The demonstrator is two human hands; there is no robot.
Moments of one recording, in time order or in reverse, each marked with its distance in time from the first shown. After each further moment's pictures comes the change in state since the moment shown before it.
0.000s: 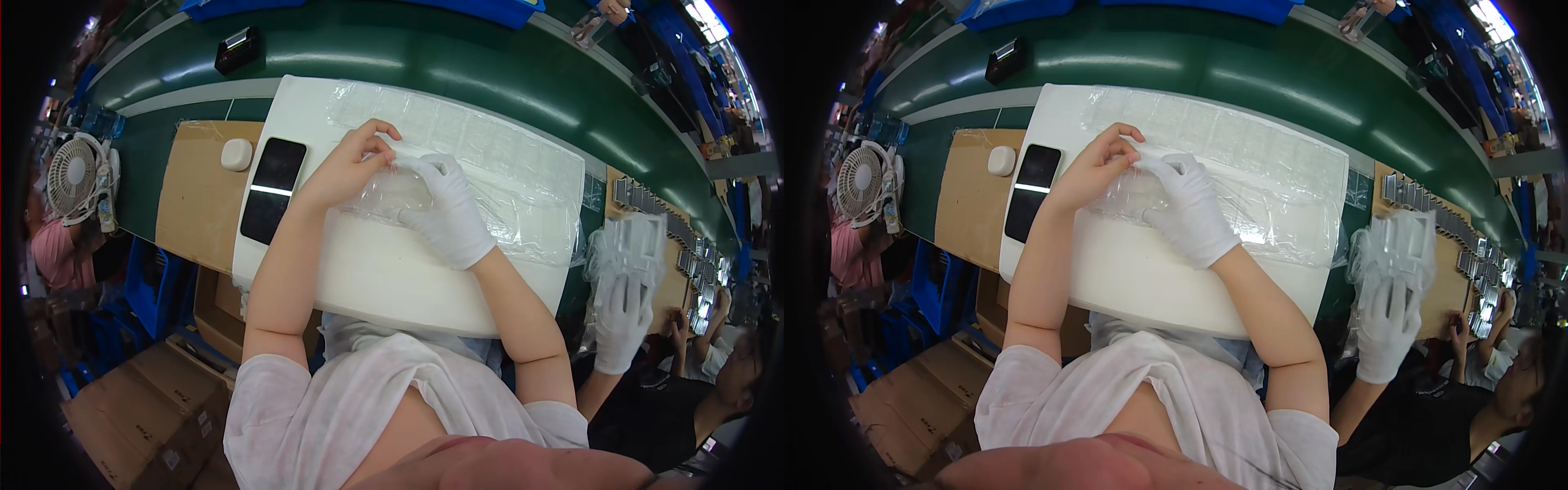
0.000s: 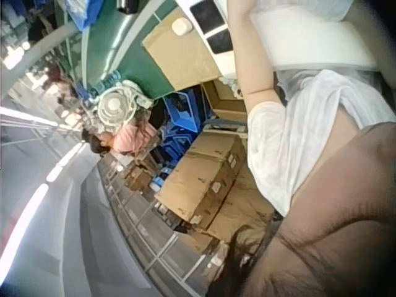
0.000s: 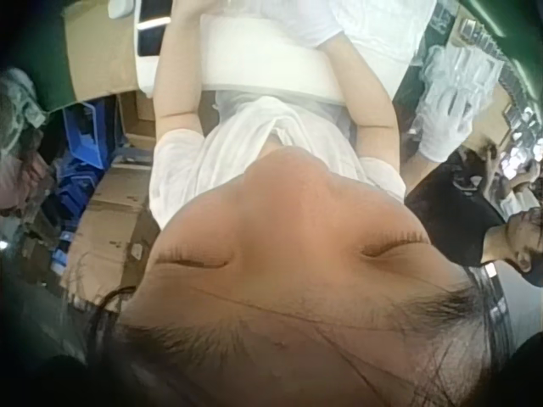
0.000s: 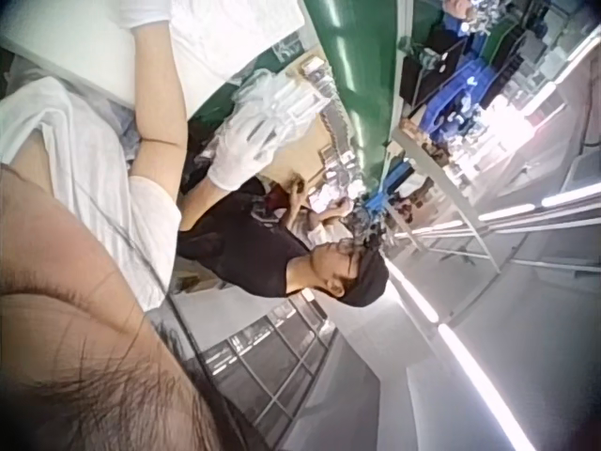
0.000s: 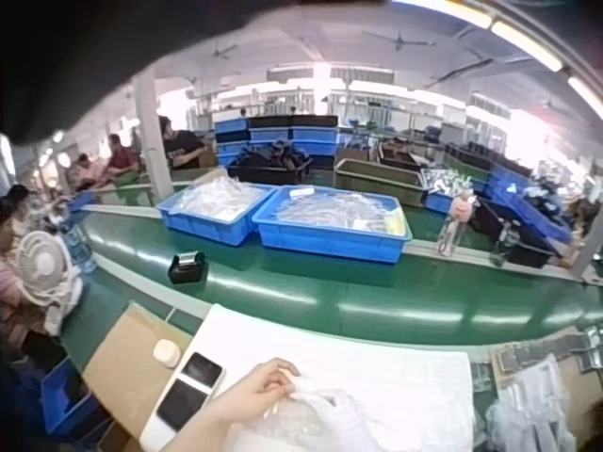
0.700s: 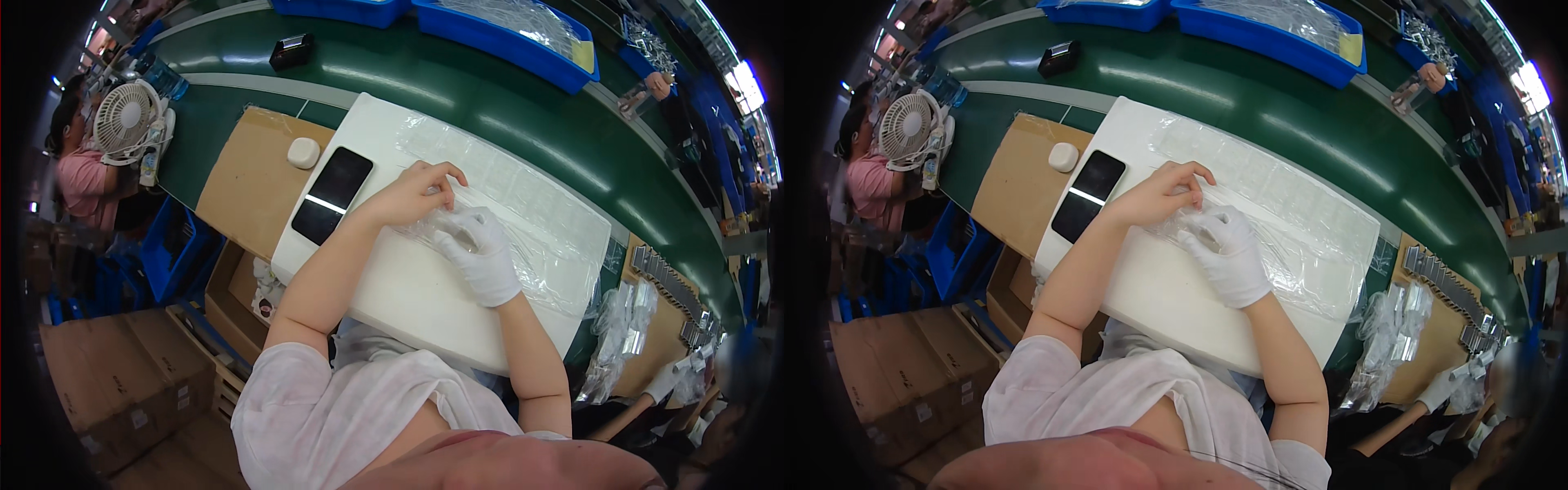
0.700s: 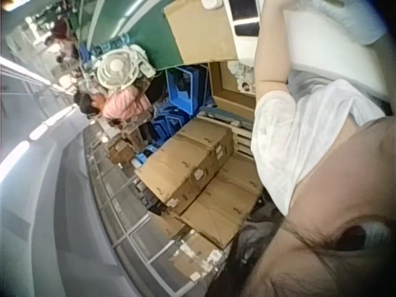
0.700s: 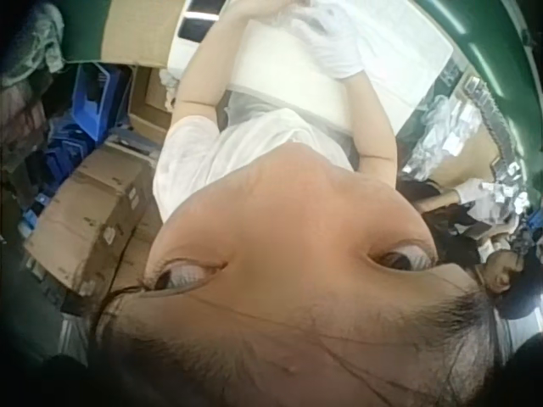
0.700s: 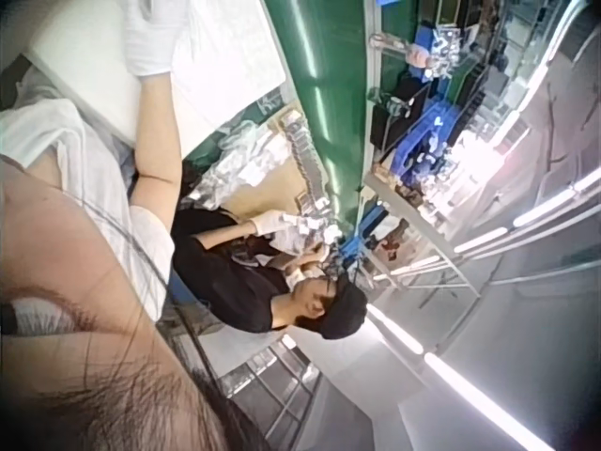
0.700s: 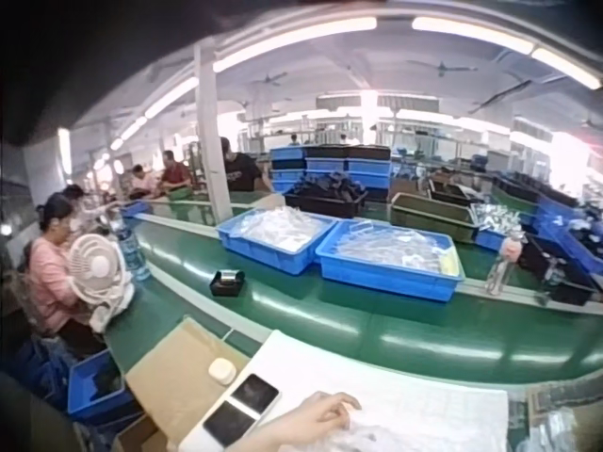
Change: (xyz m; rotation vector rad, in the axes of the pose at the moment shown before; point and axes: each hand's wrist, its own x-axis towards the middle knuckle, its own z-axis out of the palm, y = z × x) left_hand 0.000 -0.004 -0.003 0.080 -0.068 0.127; right_hand -0.003 -0.013 0.002 0.122 -0.001 -0.068
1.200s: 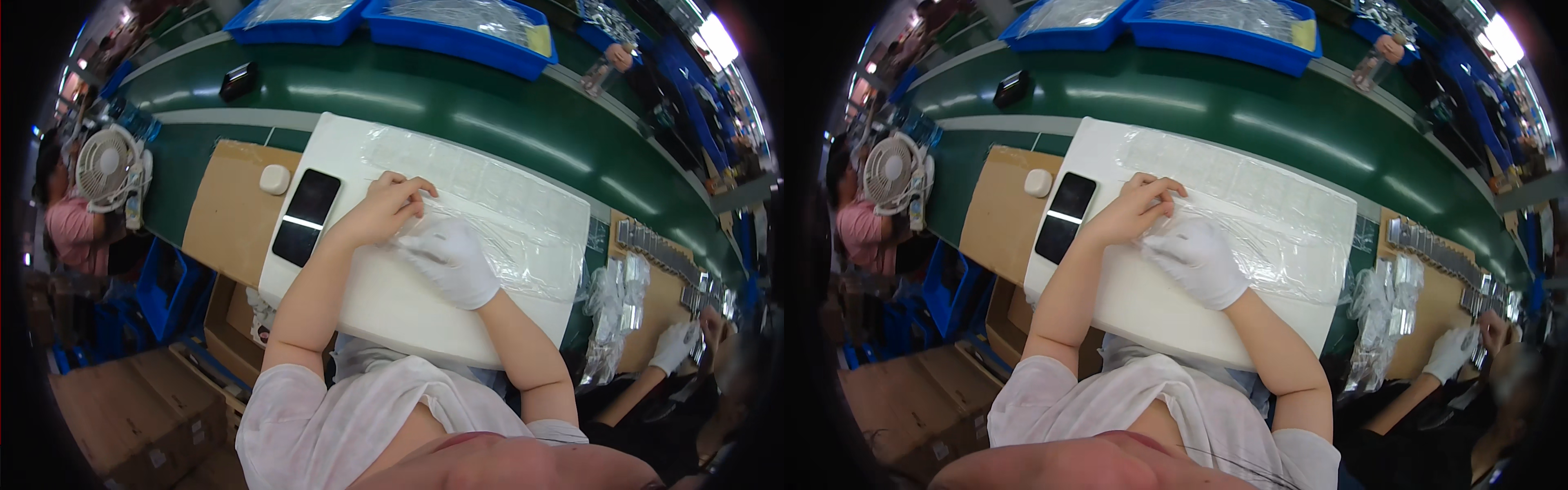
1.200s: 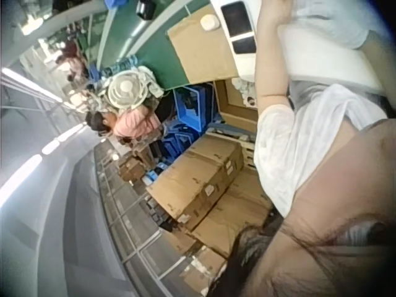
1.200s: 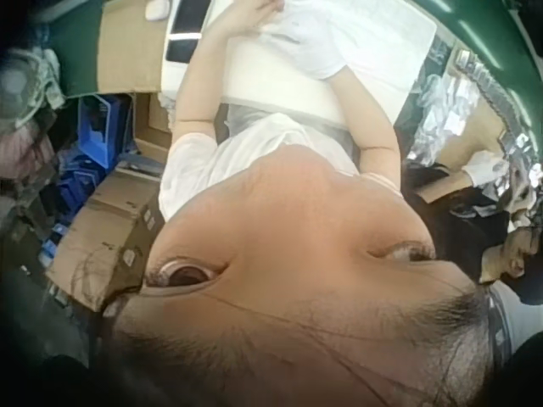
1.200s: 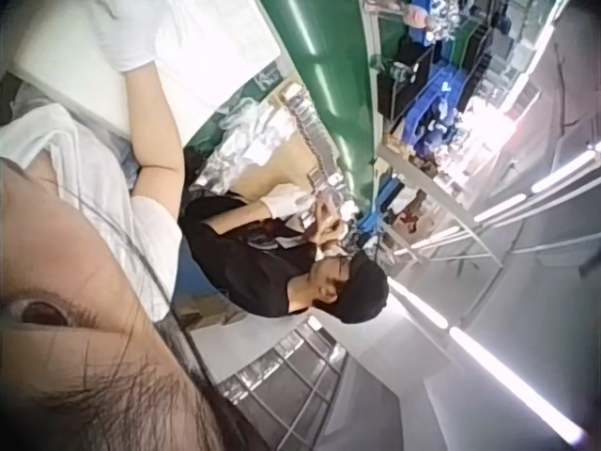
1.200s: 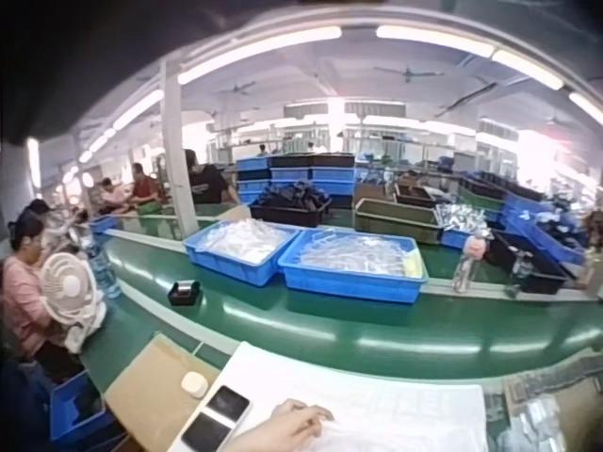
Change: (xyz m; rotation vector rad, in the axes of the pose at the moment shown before) left_hand -0.005 0.002 0.008 0.395 -0.016 0.048; right_hand 0.001 -0.001 -0.002 -0.006 0.025 -0.312
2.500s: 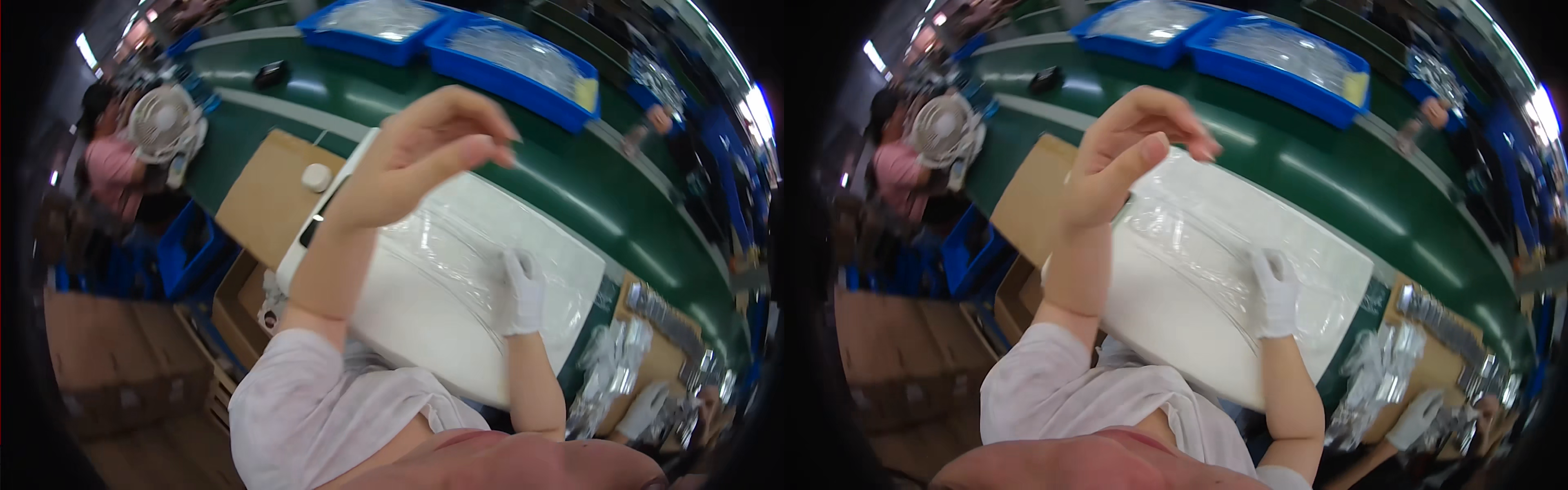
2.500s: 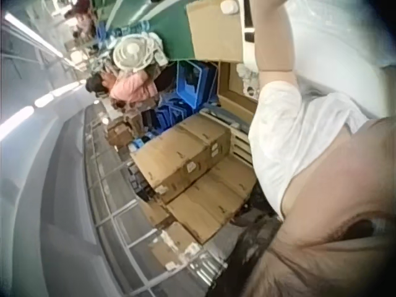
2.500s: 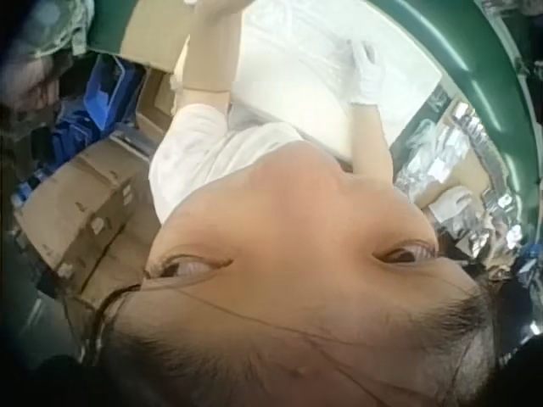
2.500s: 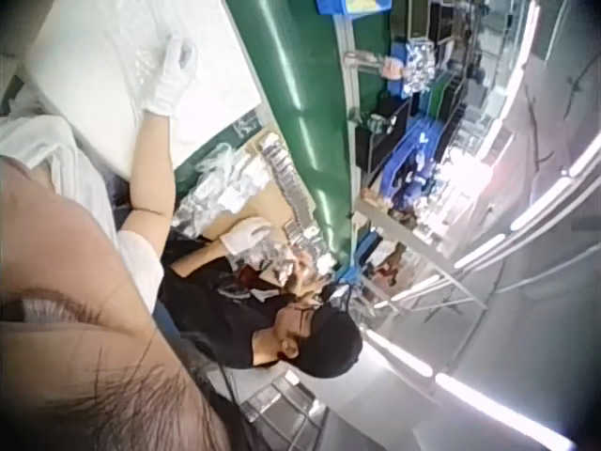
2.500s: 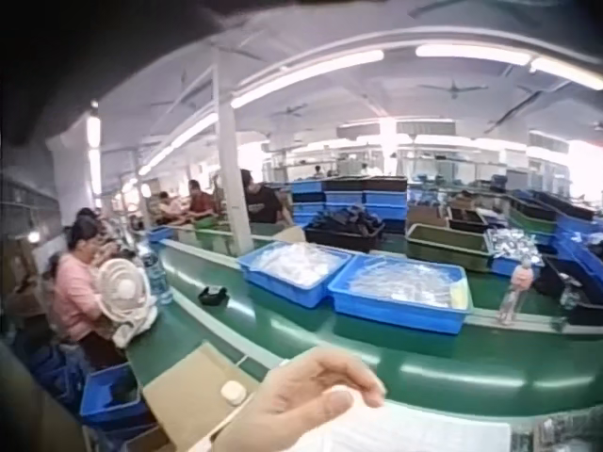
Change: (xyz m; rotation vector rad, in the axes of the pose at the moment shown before) left_hand 0.017 0.158 -0.089 -0.698 0.347 0.601; right_hand -0.036 0.022 -0.051 0.485 0.451 0.859
